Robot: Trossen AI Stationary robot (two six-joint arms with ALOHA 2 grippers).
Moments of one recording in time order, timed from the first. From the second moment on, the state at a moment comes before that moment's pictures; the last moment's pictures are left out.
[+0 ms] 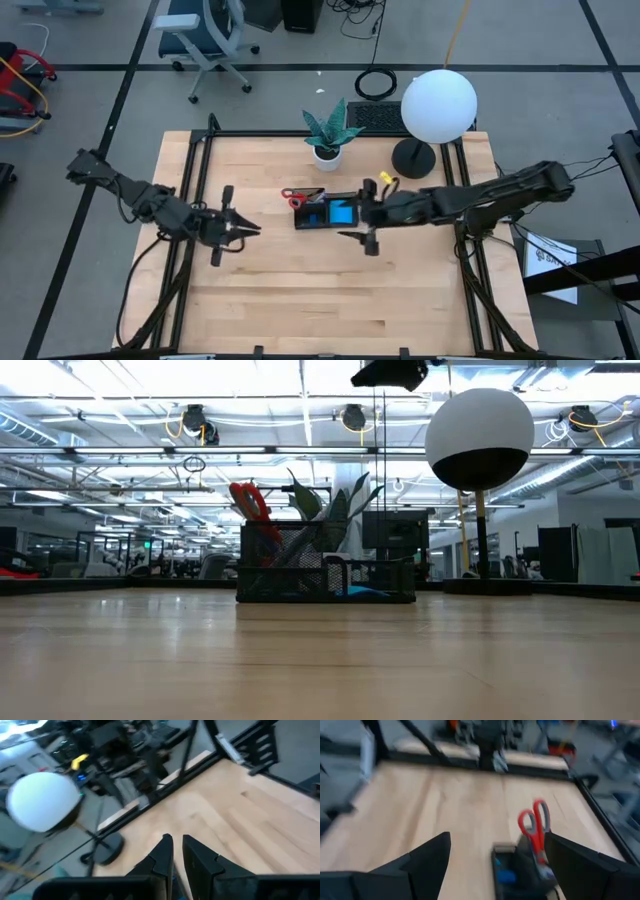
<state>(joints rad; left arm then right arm) -0.49 0.79 0.79 -0.27 -0.39 0.45 0.20 1.32 1.03 -0.15 0.24 -0.01</state>
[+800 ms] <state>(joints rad) 0.01 0.89 0.65 0.05 -0.19 0.32 0.02 1.11 0.71 0.19 -0.03 0.00</state>
